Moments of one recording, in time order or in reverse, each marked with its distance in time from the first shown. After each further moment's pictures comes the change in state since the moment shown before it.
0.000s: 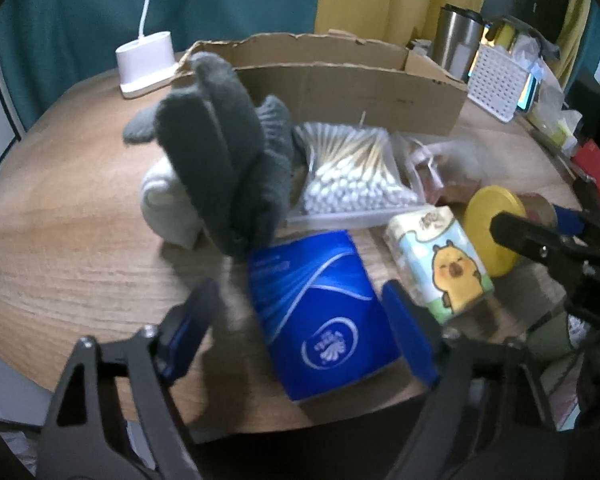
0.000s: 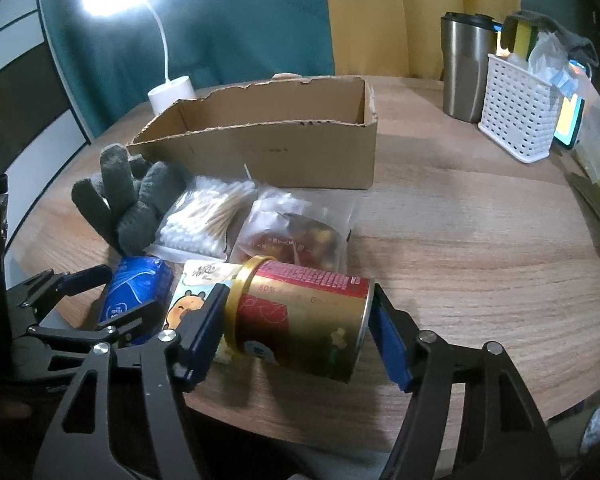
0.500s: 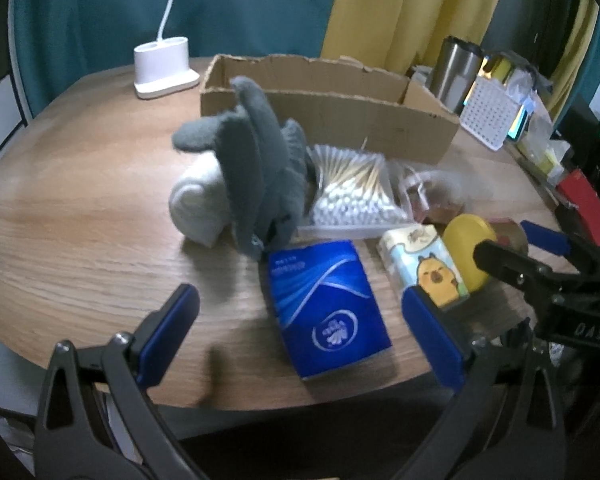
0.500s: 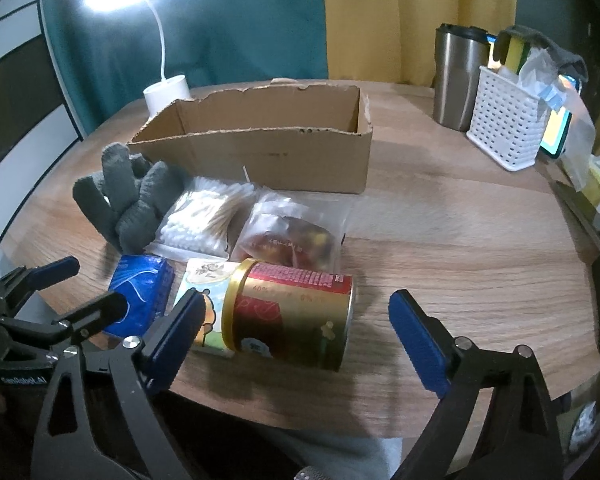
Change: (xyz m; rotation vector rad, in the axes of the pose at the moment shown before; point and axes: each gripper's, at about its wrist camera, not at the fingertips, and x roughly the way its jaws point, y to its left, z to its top) left arm -0.021 0.016 -0.003 -0.078 -0.042 -0.058; right arm -0.007 0.010 0.003 -0.016 0.009 -0.056
